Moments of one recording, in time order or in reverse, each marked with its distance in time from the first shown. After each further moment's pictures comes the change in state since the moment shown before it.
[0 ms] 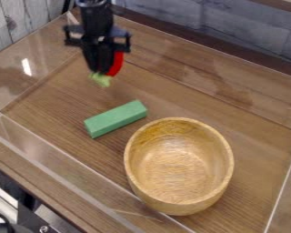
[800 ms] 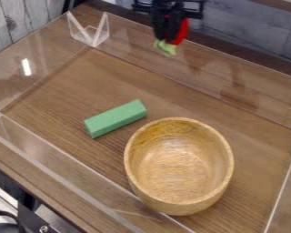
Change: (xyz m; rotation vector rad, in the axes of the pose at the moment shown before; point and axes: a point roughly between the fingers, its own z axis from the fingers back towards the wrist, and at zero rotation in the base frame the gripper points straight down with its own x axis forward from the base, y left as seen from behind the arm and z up) arm 0.044 -0.089 0.023 0.022 -0.038 -0.006
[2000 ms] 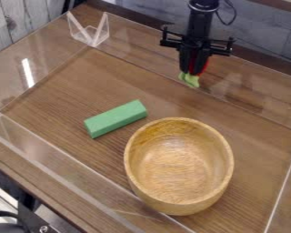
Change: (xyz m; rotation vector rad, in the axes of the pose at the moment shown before) arm -0.010 -0.033 -0.041 0.056 -0.040 0.075
